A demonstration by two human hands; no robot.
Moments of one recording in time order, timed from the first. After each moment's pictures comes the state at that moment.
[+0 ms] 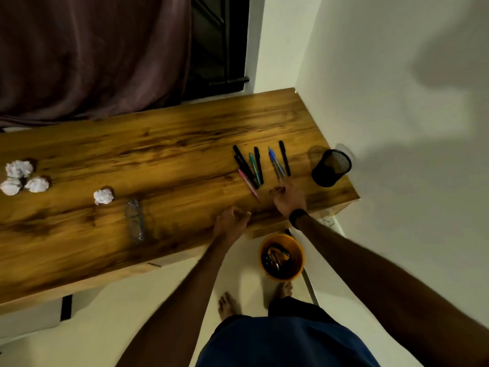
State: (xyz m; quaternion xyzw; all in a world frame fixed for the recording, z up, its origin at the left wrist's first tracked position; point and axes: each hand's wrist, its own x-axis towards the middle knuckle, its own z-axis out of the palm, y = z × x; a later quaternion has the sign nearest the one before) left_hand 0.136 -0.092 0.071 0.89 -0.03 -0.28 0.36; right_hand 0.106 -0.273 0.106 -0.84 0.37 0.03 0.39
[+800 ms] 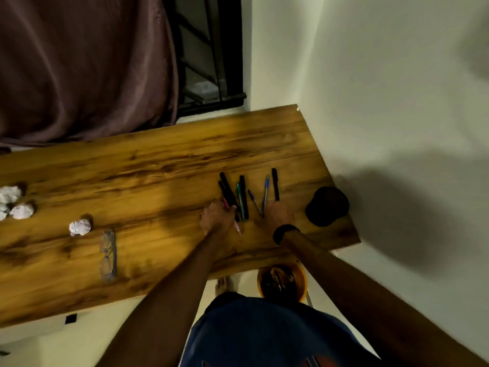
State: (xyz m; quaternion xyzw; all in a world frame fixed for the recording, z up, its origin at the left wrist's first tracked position) left_hand 0.235 -0.193 0.077 0.94 0.10 -0.17 0.29; right_hand 0.179 -0.344 0.084 -0.95 0.20 0.16 0.16
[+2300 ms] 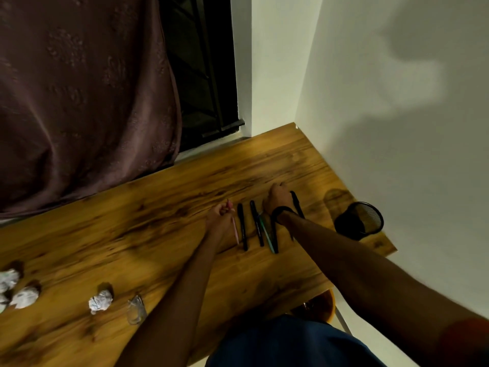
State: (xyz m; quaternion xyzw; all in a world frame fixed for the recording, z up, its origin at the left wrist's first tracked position) left_hand 0.368 -0.153 0.081 0.82 0.05 -0.27 0.51; right_hand 0.320 -0.337 0.081 -0.90 0.35 0.08 0.26
